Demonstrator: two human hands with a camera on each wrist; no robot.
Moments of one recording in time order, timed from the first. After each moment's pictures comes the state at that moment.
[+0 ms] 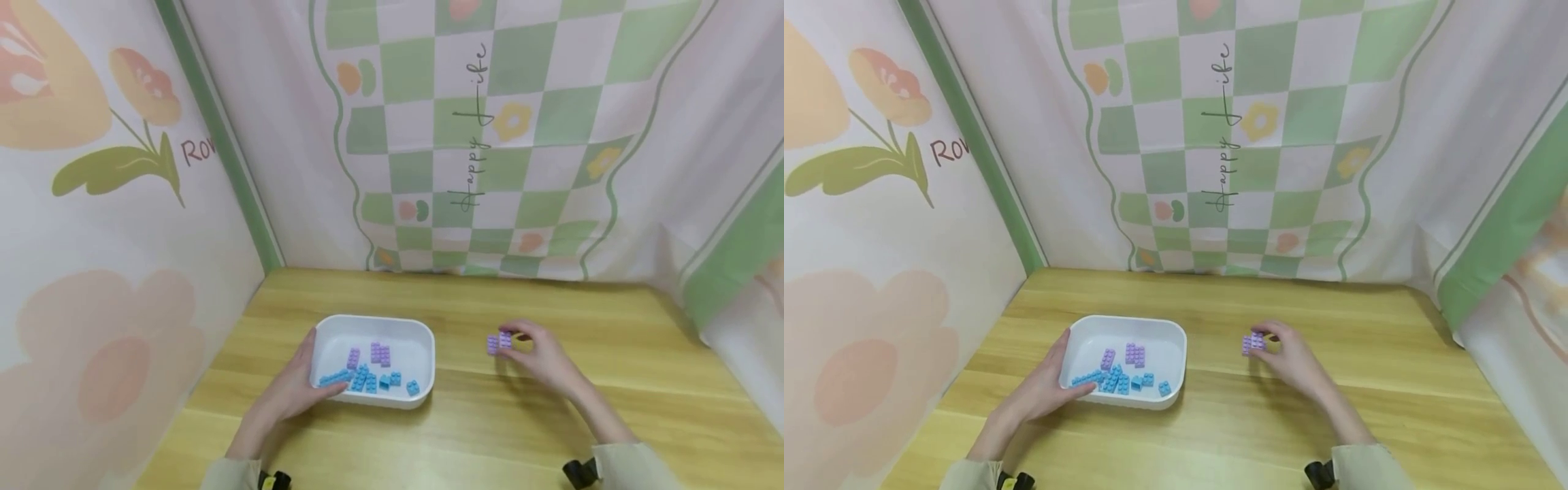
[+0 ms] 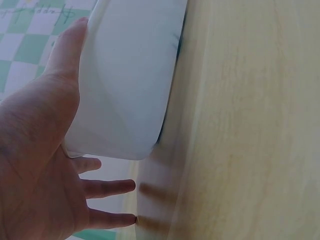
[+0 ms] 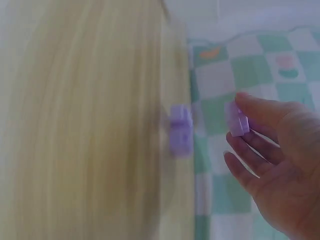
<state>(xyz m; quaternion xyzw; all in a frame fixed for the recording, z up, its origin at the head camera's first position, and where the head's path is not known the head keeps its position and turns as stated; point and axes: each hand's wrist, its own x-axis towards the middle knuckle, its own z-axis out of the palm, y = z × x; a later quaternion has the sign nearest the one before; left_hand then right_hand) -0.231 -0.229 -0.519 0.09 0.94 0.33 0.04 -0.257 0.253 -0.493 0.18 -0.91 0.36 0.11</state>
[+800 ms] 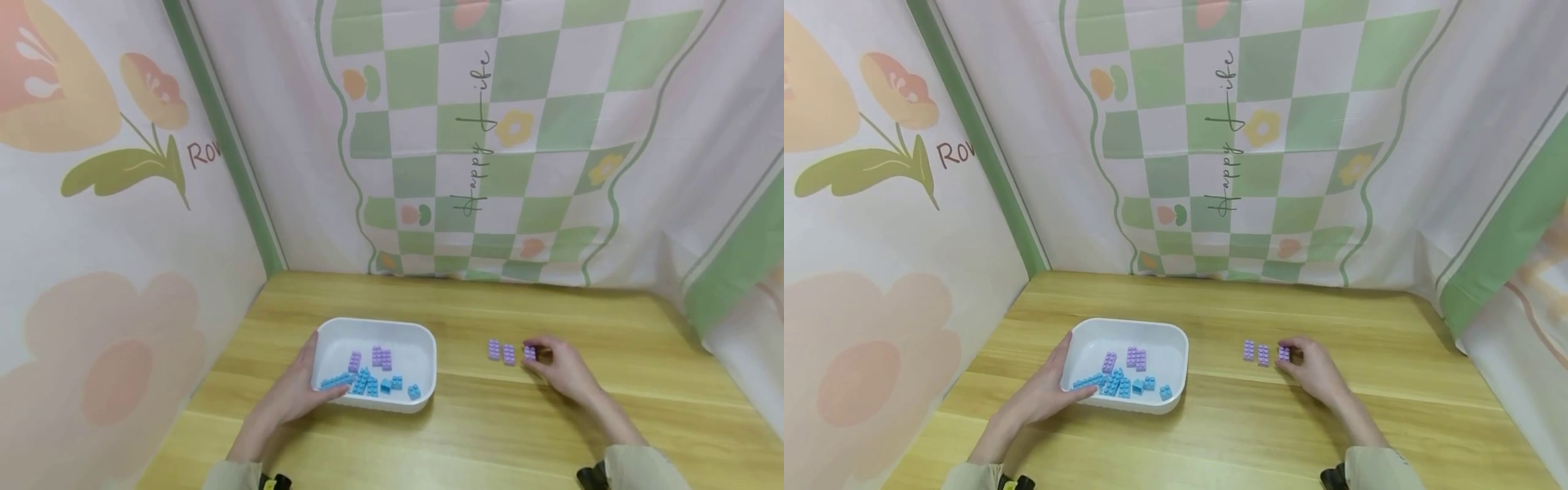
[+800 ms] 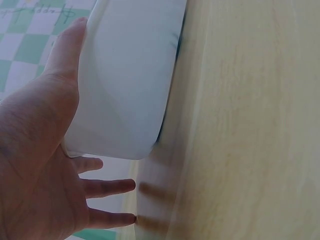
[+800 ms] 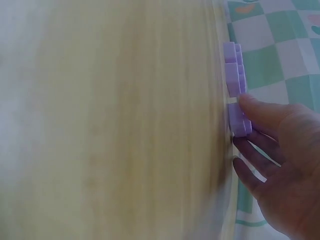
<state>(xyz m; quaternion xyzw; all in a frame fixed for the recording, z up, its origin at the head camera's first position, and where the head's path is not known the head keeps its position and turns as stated) -0.229 -0.227 -0.519 0.09 0.94 0.34 0.03 -0.270 0.299 -0.532 0.12 -0.93 0.33 0.09</state>
